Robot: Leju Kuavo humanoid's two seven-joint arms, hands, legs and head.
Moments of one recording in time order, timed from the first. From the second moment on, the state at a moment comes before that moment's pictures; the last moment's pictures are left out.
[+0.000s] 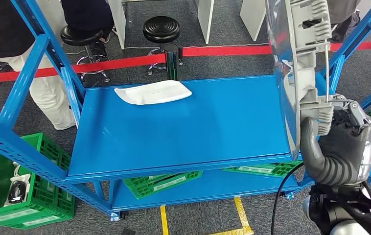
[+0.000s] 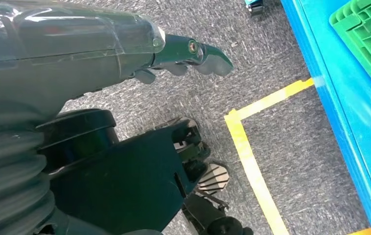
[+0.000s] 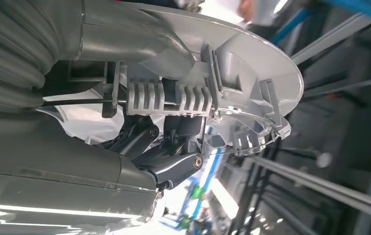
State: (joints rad) left arm -0.12 -0.03 -1.13 -0.22 0.72 0.25 -0.16; right arm -0.06 -0.49 0.36 -2.33 0.07 -0.44 -0.08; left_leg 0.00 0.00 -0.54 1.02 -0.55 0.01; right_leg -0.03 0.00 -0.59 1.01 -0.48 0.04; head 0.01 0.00
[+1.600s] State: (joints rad) left arm -0.12 0.05 -1.07 -0.22 0.79 0.26 -0.17; right arm 0.00 -0.32 0.61 -2.22 0.06 -0.51 -0.27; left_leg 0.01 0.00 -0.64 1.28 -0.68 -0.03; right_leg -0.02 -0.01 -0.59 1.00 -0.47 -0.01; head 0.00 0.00
